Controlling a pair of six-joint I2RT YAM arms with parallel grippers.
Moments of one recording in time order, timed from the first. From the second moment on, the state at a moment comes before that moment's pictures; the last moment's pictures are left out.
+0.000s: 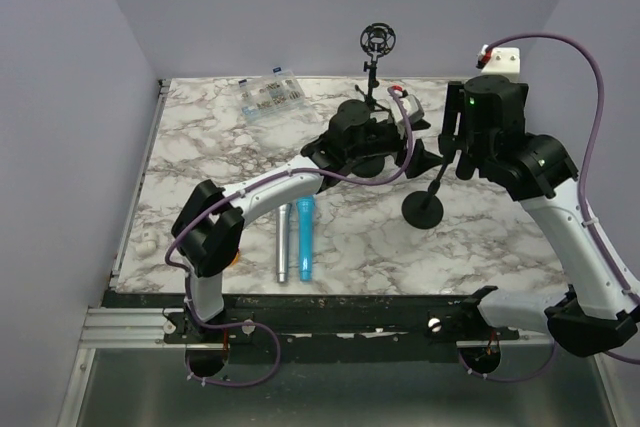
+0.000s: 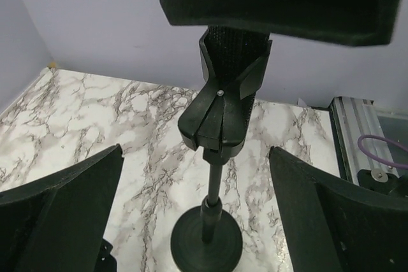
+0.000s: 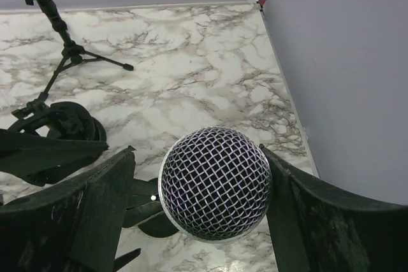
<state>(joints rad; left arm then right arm) -0.85 1.83 1.50 0.40 0.53 -0.08 0.56 1.22 1.63 -0.88 0.79 0.16</state>
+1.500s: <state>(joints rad) -0.85 1.98 1.50 0.72 0.62 -0.16 0.56 1.20 1.60 -0.86 0.74 0.15</state>
